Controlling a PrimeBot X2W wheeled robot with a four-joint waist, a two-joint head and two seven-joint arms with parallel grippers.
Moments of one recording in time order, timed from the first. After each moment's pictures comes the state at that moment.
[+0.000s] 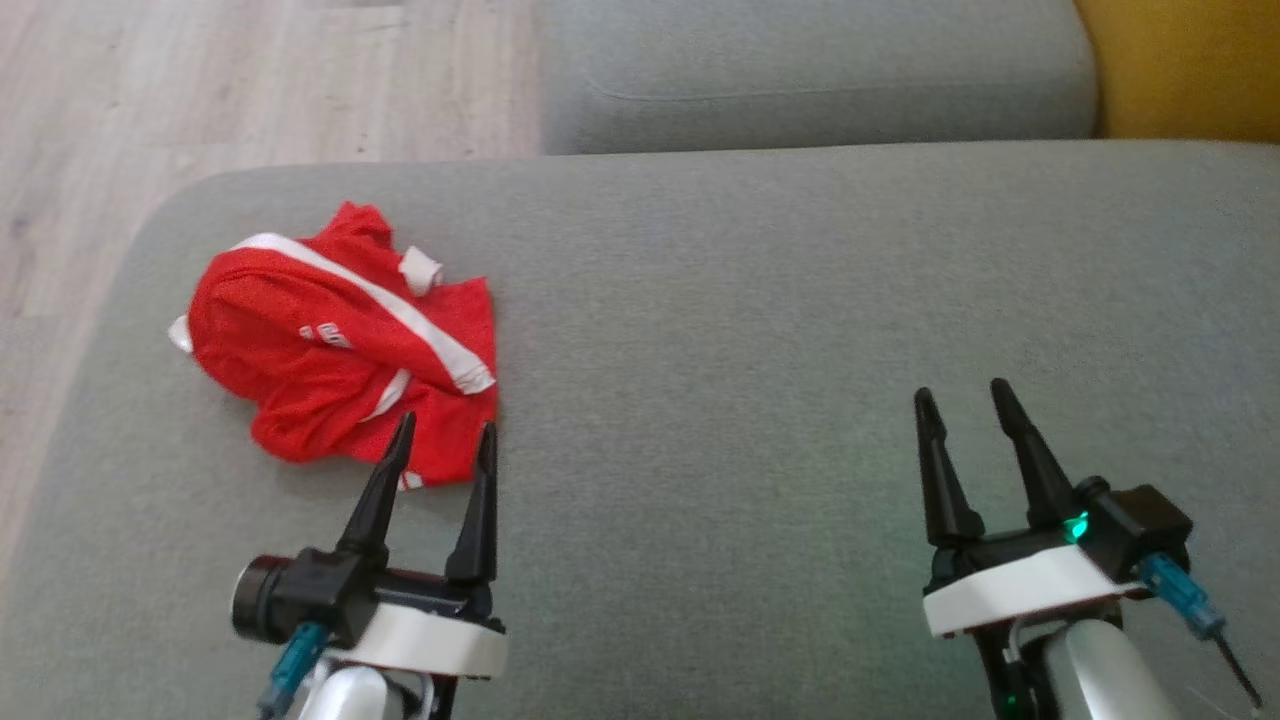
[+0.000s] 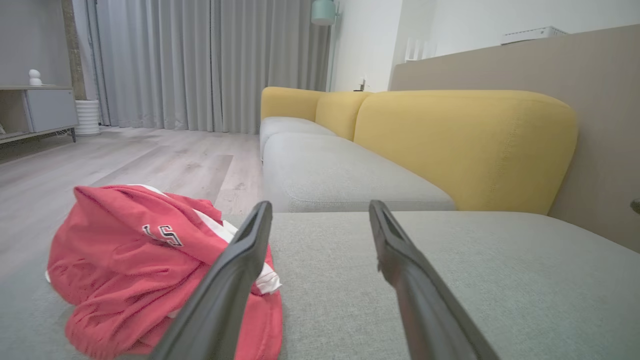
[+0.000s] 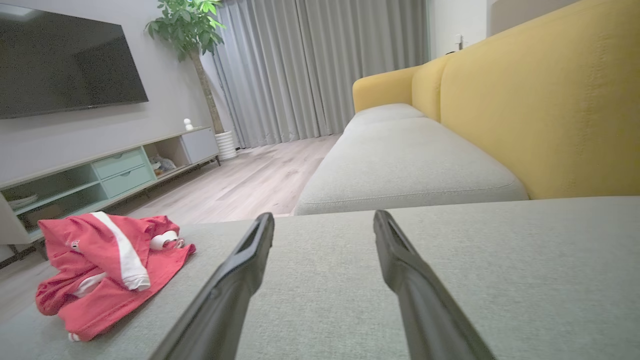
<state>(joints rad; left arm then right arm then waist) -0.07 0.05 -0.25 0.21 -0.19 -0.06 -0.25 -0.05 -0.04 0.12 0.23 0.20 0.13 -0.25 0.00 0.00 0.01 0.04</state>
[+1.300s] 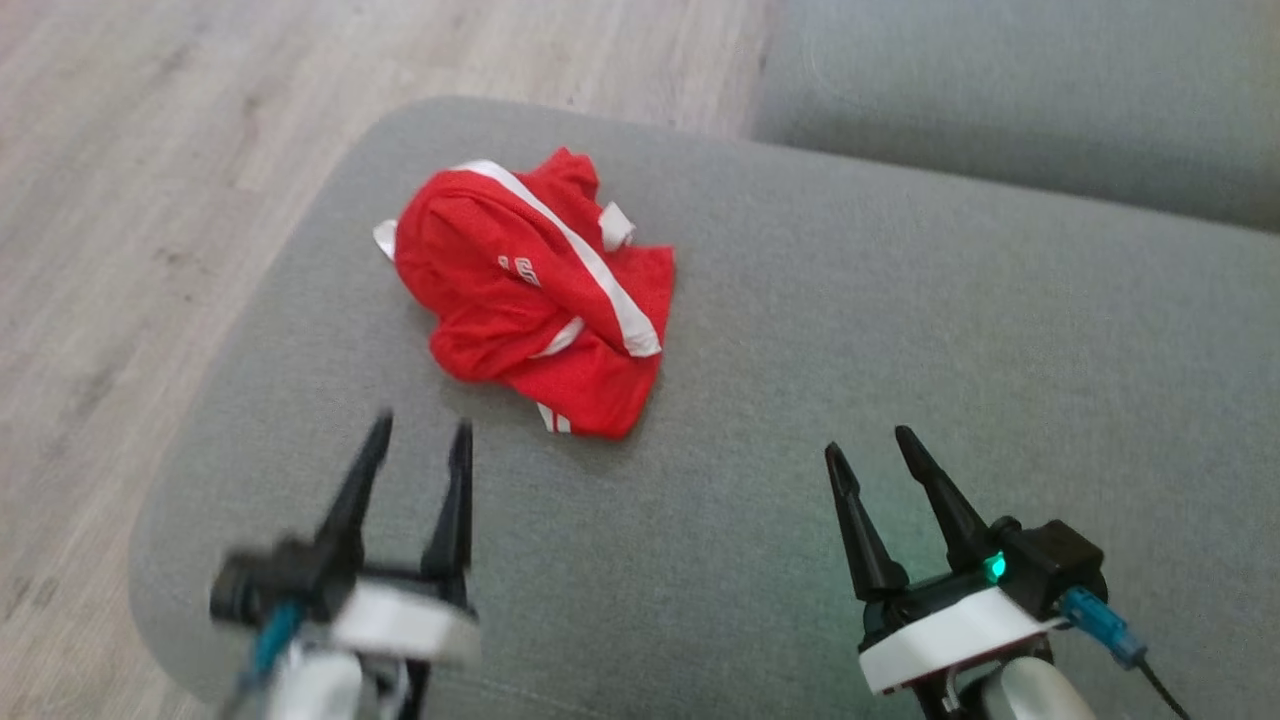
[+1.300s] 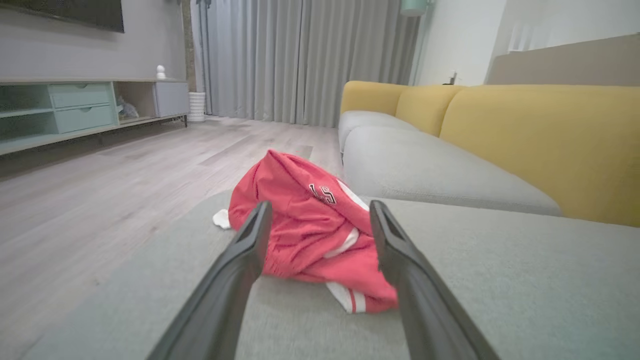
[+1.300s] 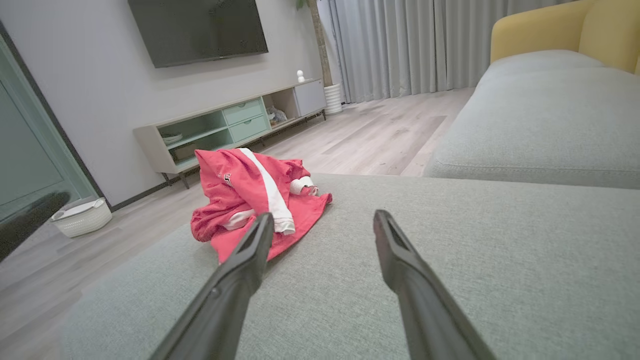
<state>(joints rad) -0.04 0.06 -0.19 0.25 -0.17 -0.10 -0.25 -0.01 -0.04 0.28 0.24 0.24 0.13 -0.25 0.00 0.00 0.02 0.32</state>
